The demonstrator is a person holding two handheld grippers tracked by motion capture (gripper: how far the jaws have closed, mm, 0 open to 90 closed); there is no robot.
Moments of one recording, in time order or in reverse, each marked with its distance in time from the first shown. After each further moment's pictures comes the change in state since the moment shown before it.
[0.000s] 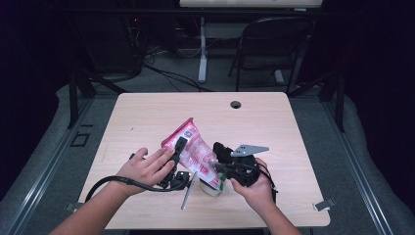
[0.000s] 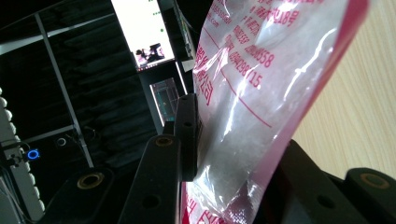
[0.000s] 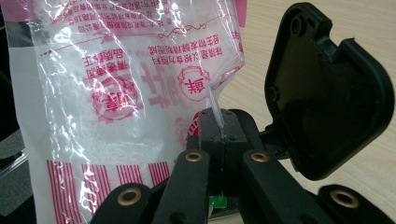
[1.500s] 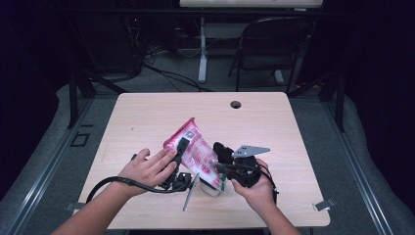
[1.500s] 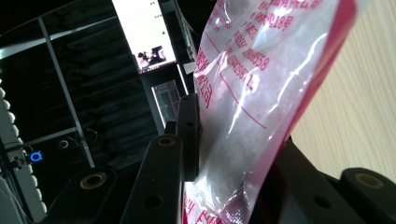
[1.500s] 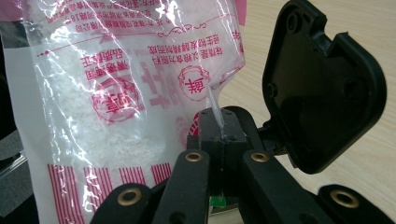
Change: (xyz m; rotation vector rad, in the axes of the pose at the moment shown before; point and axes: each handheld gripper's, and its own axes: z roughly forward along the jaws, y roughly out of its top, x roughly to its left) left arm 0.002 0.005 -0.002 -0.012 0.005 0.002; right arm 0.000 -0.002 -0.003 0.002 -0.009 0.006
